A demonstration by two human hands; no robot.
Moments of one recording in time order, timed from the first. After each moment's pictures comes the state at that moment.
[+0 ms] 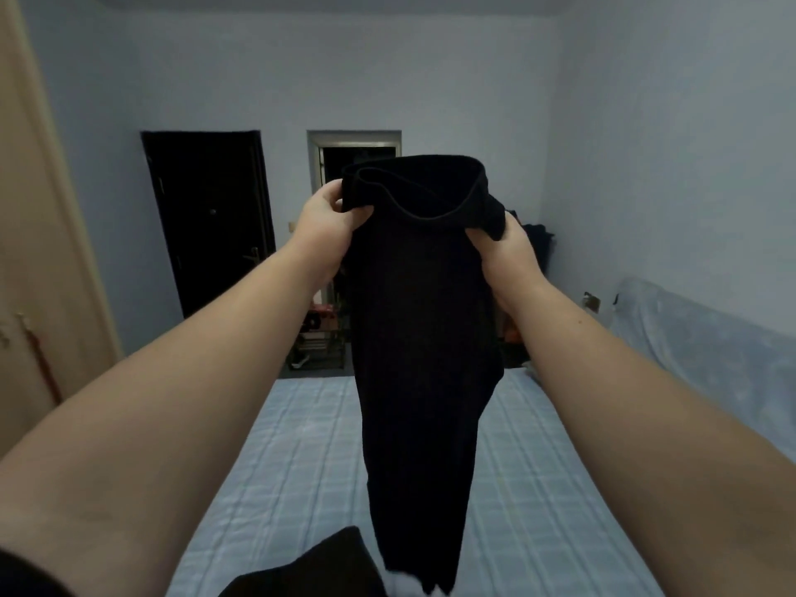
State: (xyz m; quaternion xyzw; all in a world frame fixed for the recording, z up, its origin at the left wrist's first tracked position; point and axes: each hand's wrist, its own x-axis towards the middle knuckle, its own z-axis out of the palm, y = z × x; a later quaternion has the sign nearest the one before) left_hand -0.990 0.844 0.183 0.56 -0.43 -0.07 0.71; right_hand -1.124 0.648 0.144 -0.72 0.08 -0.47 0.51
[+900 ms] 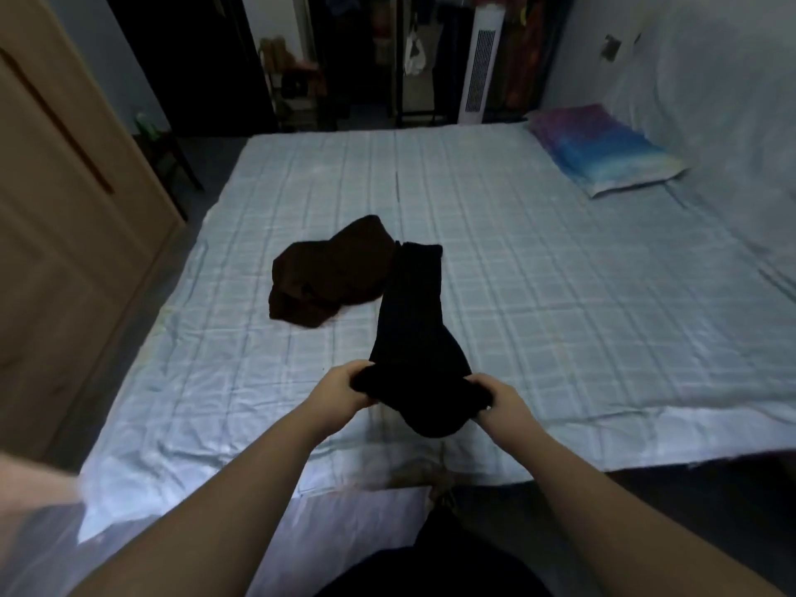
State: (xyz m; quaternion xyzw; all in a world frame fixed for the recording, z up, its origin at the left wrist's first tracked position) left_hand -1.284 1.243 -0.319 0.74 -0.29 -0.38 0.47; right_hand -1.487 1.048 -0.371 -0.82 0.34 -0.08 0.45
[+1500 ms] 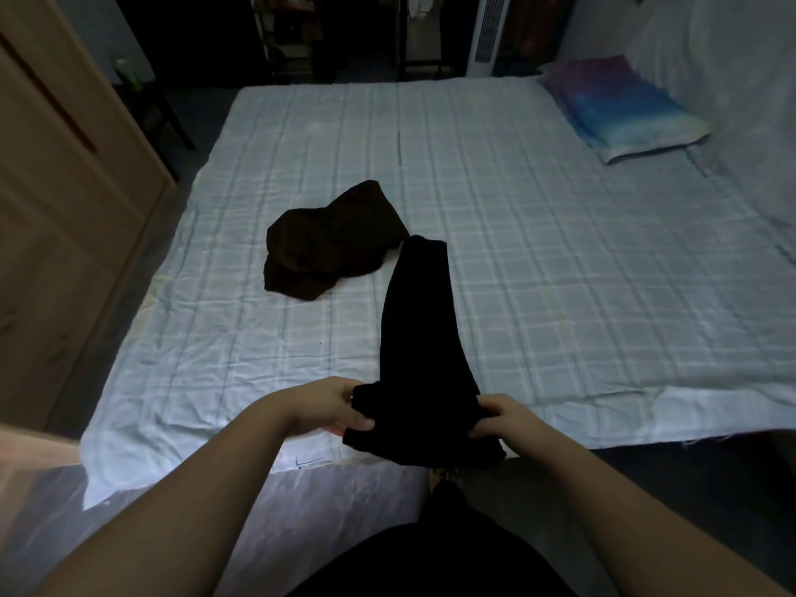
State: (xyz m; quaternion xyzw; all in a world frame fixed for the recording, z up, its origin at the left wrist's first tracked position) left_hand -1.263 1.255 -0.331 0.65 -0.27 -0.63 0.33; right_hand -1.507 1.042 -0.369 -0.72 0.30 0.09 0.62
